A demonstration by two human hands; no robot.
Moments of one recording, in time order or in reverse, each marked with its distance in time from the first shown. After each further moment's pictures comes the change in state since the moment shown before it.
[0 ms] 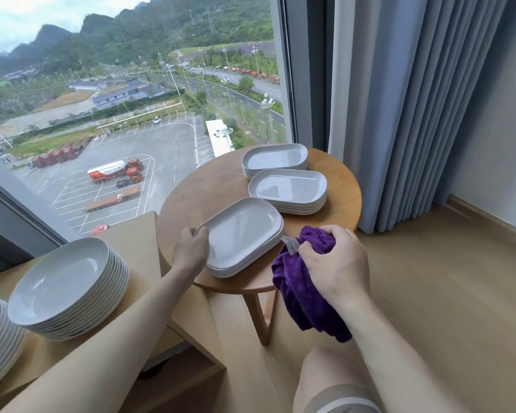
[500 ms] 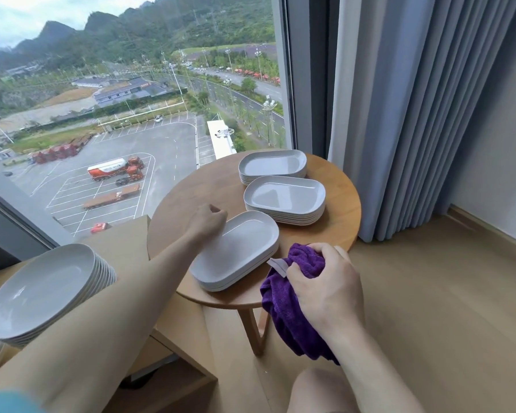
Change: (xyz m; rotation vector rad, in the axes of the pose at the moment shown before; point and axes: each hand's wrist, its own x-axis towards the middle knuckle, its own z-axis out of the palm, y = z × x) left_hand 0.049 0.066 0.032 0.149 -0.166 0.099; right_hand -0.004 0.001 0.005 -0.025 -0.044 -0.050
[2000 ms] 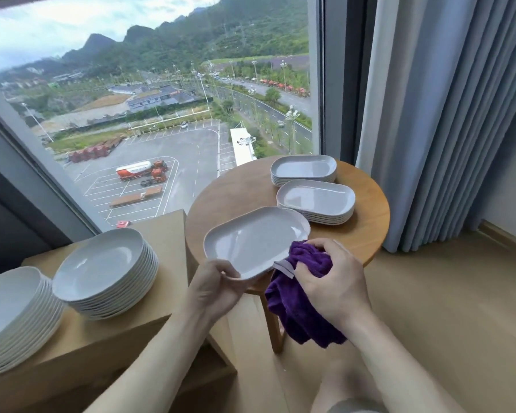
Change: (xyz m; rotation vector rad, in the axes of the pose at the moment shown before) left_hand -0.158 -0.053 -0.035 -1.480 -0.271 -0.321; right_hand -0.023 -0.019 0.014 0.122 -0.159 -0.215
